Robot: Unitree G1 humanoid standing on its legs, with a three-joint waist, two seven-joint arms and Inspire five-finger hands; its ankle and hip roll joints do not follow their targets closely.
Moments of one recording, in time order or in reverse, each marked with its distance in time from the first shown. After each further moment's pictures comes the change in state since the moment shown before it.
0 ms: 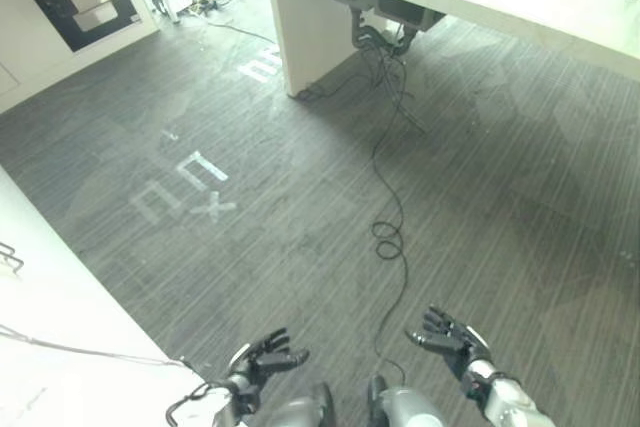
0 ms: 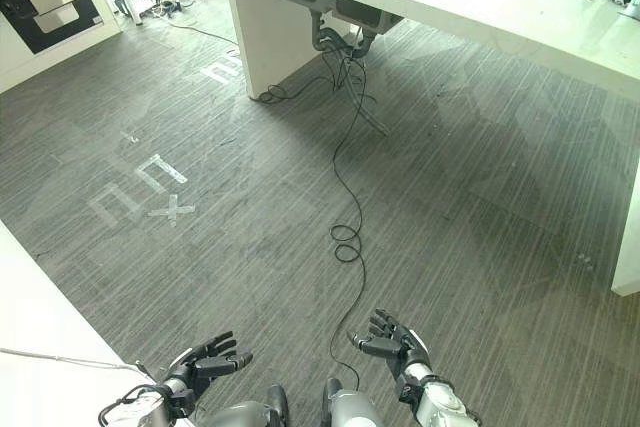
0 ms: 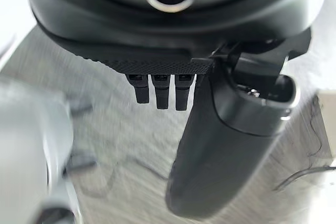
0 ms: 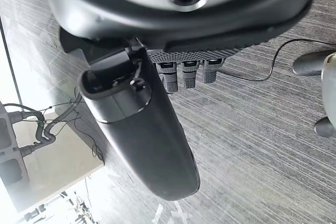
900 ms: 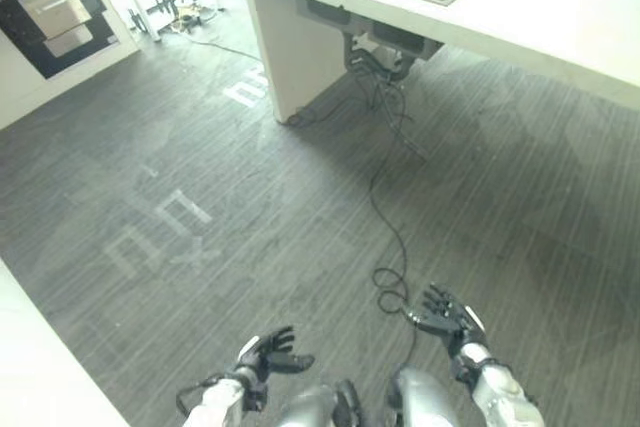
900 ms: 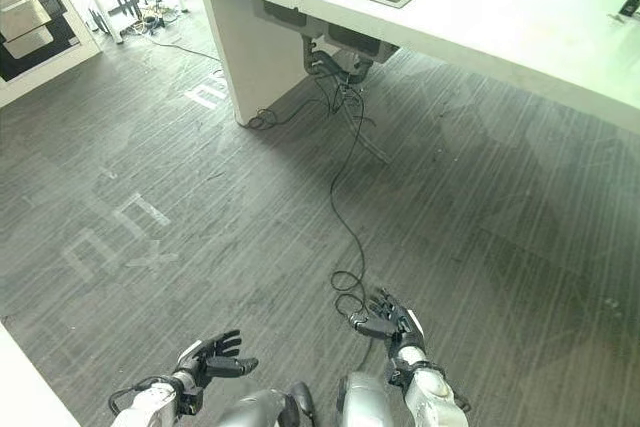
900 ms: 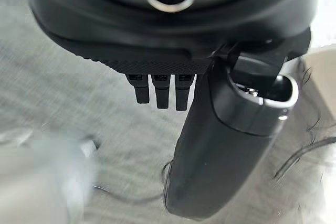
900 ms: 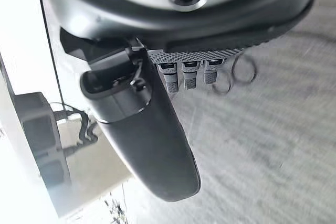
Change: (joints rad) left arm -0.026 -0.016 -0.019 -0.010 0.071 0.005 0.012; right arm -0.022 0.035 0.035 -0.011 0.000 -0.137 -0.069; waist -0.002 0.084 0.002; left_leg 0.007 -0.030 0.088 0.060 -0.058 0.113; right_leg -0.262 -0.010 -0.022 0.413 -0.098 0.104
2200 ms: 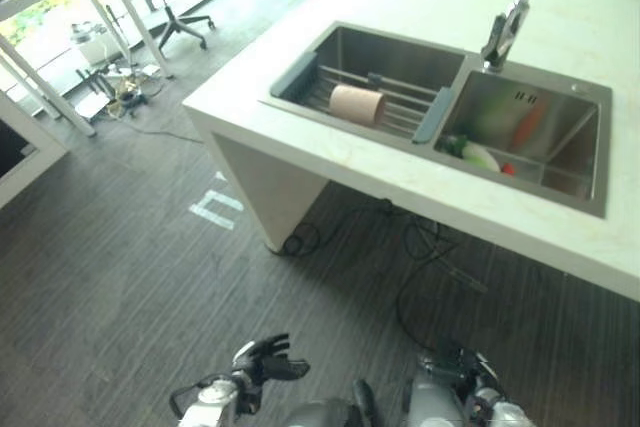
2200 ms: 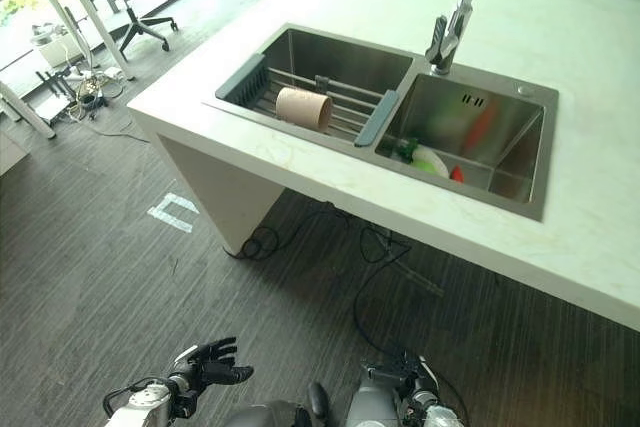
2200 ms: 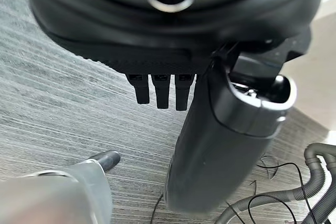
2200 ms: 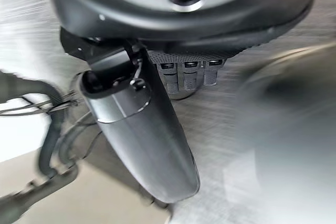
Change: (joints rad) left arm -0.045 -0.013 0.002 0.125 0.030 0.030 -0.044; right arm -0.015 -0.005 -0.045 0.336 -0.037 0.051 0.027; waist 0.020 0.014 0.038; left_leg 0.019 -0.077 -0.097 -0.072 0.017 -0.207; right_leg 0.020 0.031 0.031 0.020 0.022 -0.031
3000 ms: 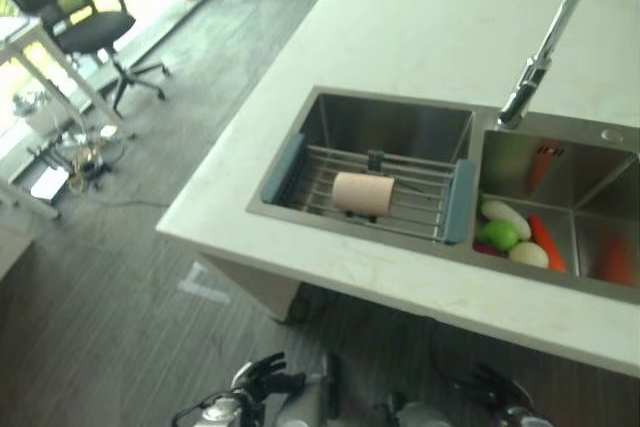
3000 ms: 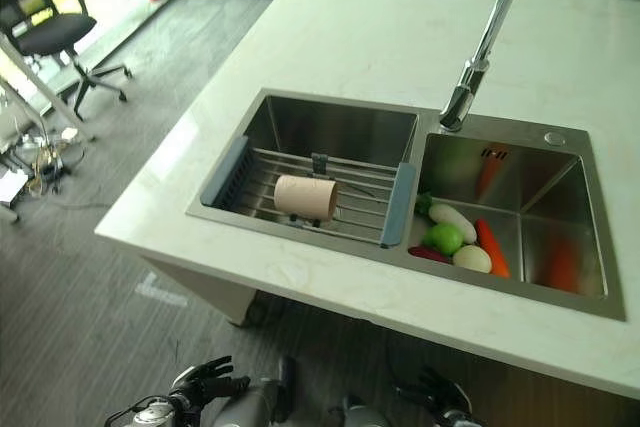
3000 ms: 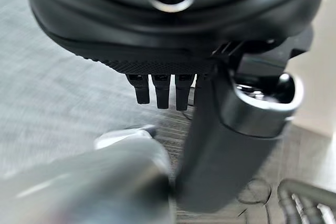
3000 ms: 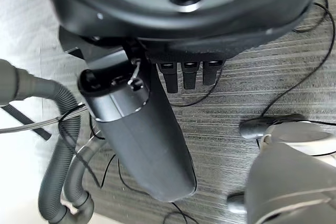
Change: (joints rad) left arm 0.014 -0.047 0.015 0.114 0.091 -0.036 0.041; right arm -0.009 -0.077 -0.044 0.192 -0.036 -0.049 0.011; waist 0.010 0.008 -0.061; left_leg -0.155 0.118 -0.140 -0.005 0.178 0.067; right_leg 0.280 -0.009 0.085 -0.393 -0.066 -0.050
